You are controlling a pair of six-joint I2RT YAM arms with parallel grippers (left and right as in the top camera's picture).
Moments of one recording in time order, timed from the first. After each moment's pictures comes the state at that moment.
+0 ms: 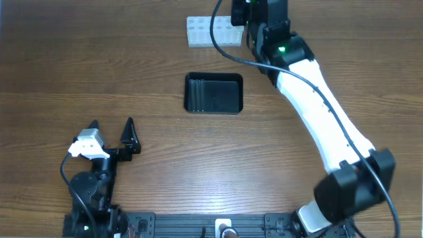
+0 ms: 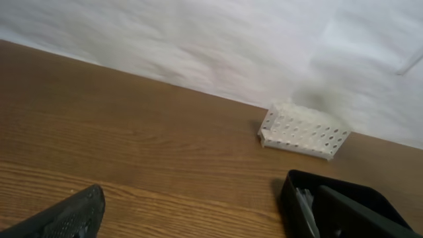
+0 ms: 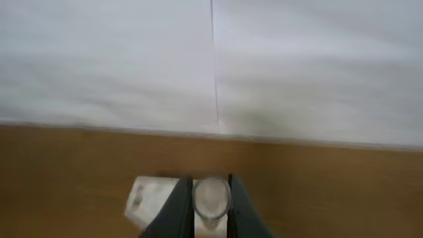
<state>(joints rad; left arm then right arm) 0.02 0.01 0.01 -0.07 0.05 -0.28 0.37 1.73 1.60 -0.26 0.20 0.18</state>
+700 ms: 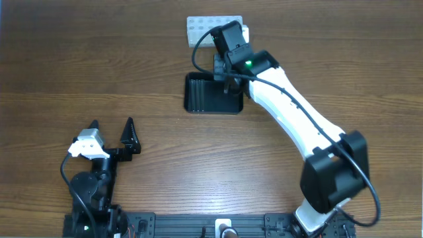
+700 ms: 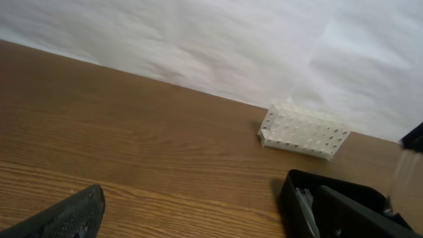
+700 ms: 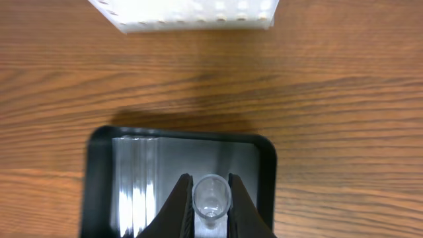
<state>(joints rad) 0.02 0.01 0.01 -0.07 0.05 -0.28 0.50 1.83 1.52 -0.70 0.19 0.45</state>
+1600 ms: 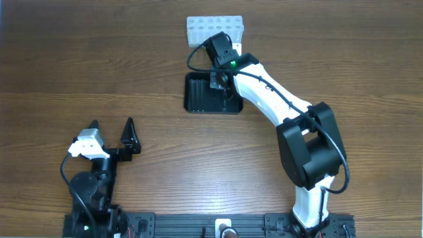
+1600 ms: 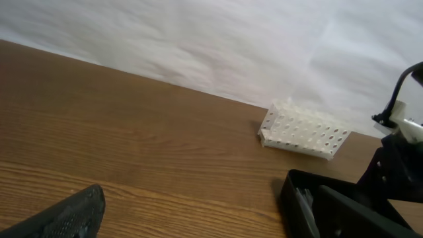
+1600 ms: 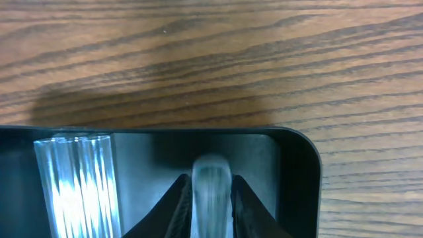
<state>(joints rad) 0.02 0.01 0.01 -0.07 0.05 -0.28 0.51 2.03 1.51 -0.66 0.18 0.51</state>
